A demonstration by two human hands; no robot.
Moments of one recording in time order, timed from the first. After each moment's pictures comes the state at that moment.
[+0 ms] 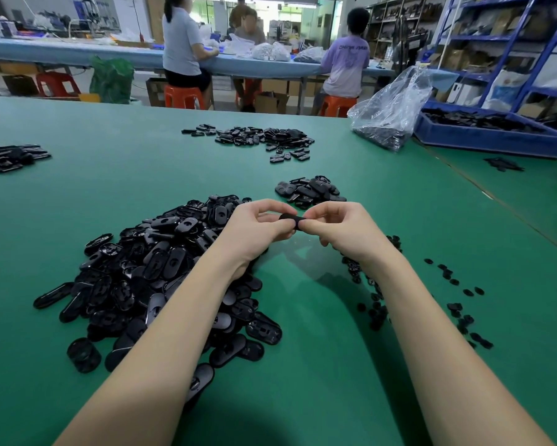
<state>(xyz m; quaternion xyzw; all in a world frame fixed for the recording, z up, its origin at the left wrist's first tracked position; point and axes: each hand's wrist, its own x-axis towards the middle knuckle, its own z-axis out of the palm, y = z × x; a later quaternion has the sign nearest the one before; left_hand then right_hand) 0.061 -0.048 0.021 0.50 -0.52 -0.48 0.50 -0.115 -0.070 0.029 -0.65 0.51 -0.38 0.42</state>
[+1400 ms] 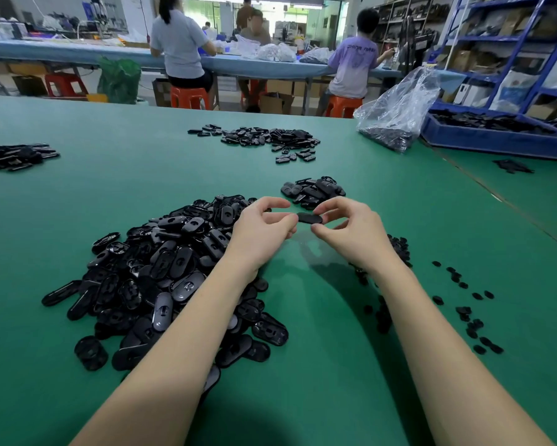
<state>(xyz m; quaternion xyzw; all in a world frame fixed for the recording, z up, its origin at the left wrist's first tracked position) 0.055 -0.056 0.009 0.55 -0.49 -0.43 0.53 -0.118 -0.083 0.013 -0.70 0.56 -0.38 0.23</state>
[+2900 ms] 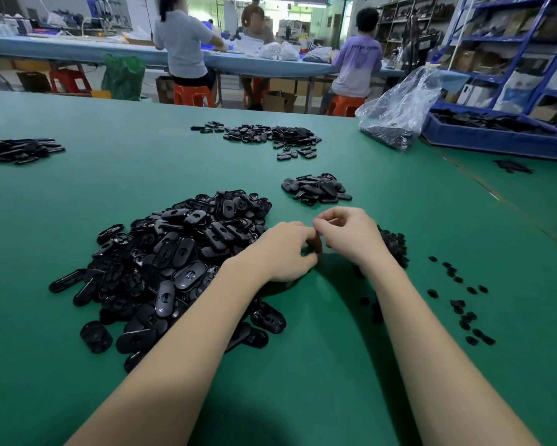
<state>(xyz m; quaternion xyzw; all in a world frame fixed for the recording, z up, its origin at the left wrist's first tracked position) 0.038 -0.048 0.005 0.55 -0.81 -0.14 0.15 -0.113 -0.080 0.006 -0.64 0.61 -0.35 0.31</state>
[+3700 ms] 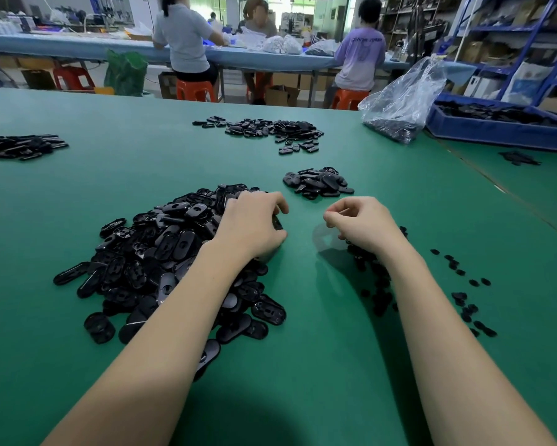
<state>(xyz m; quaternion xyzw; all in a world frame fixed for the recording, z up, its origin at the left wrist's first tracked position) 0.071 -0.051 0.018 0.64 -0.73 -0.04 0.22 -0.134 -0.082 0.016 -0.66 0.61 -0.32 0.30</state>
